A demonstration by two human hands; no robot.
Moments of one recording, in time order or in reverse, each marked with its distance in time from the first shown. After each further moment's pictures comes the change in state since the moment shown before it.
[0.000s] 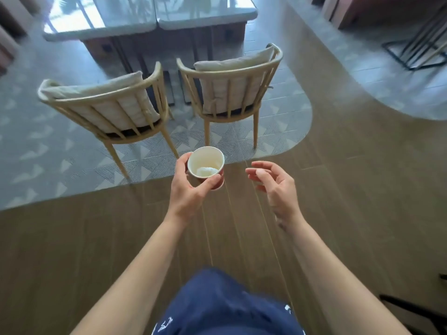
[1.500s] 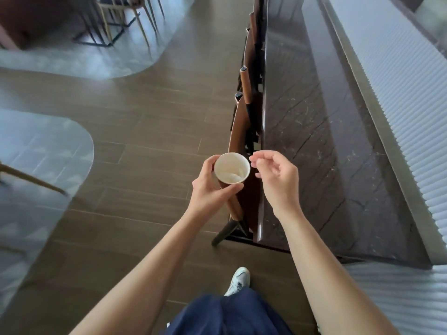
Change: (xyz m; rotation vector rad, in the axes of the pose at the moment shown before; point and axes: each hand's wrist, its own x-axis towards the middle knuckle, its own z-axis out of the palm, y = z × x) left_hand -0.409 0.035 0.230 0.084 -1.305 0.366; right_hand -0.471 0.041 -0.228 -0.162 1.346 -0.082
